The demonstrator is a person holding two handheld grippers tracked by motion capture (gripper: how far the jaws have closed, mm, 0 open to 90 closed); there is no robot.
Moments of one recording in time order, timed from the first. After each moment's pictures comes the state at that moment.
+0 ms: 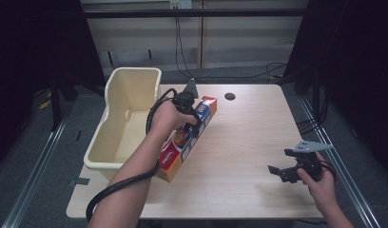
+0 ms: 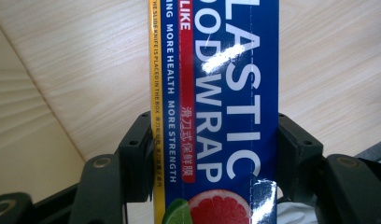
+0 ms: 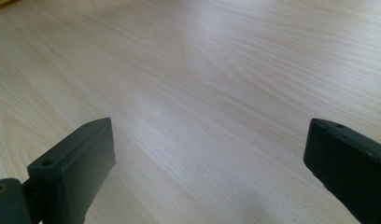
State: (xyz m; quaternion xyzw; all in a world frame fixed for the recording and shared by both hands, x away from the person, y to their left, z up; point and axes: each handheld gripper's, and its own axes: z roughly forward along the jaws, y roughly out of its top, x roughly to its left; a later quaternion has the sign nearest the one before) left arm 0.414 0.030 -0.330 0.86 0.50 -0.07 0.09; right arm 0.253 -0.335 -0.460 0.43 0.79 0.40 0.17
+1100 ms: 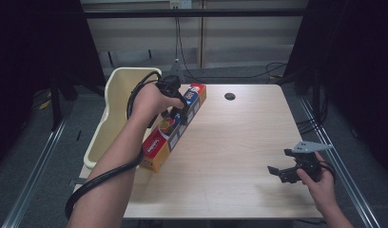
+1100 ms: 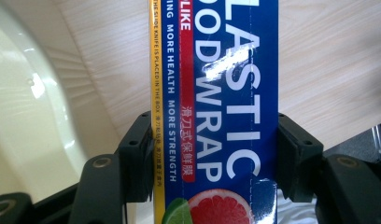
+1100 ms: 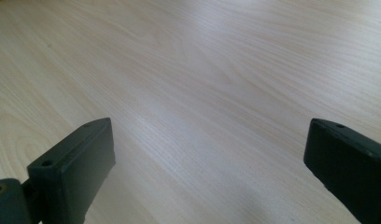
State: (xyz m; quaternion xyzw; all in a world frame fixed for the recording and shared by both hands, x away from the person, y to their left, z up) left arm 0.419 0.063 -0.276 0.85 0.52 -0.07 0.09; right arm 0.252 -0.332 -0.459 0.43 0.80 0.39 0.17
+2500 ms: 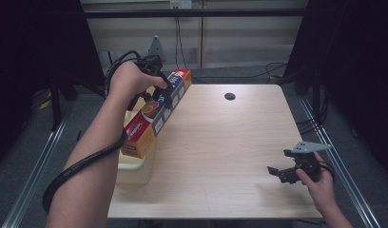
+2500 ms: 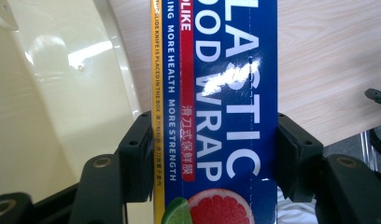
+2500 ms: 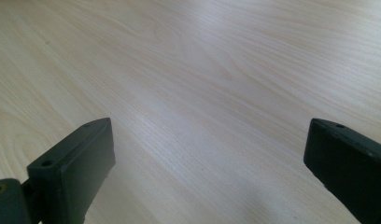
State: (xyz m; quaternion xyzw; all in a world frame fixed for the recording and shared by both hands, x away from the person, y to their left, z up) left arm 0.429 0.099 -0.222 0.82 0.56 -0.06 0.10; right arm 0.252 -0.333 -0.462 0.43 0.80 0.38 0.17
